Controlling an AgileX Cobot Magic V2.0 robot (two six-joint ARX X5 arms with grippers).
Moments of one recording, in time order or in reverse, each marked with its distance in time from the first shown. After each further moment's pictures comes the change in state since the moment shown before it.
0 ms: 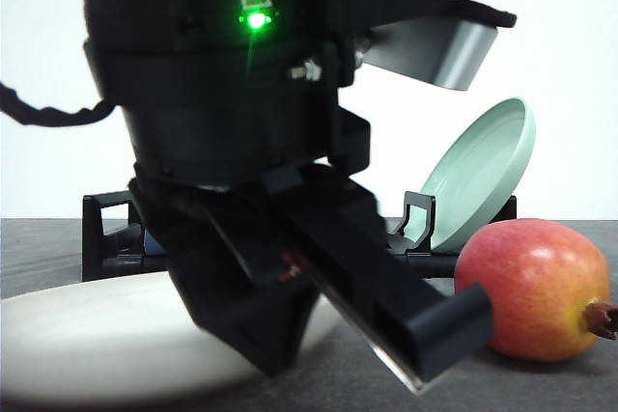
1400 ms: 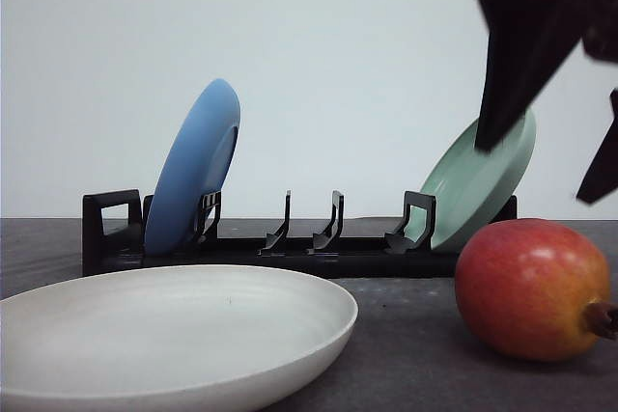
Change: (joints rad) left_arx -0.018 -0.918 0.029 -0.332 -0.003 -0.234; right_arx 0.366 0.537 0.000 -0.187 0.480 -0.005
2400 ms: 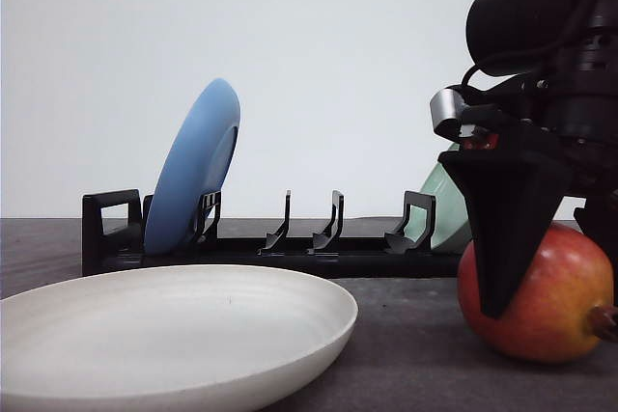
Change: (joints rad) left_arx -0.003 -0.341 -0.134 0.124 0.113 0.102; right_arx 0.081 0.301 0.005 -0.013 0.034 -0.006
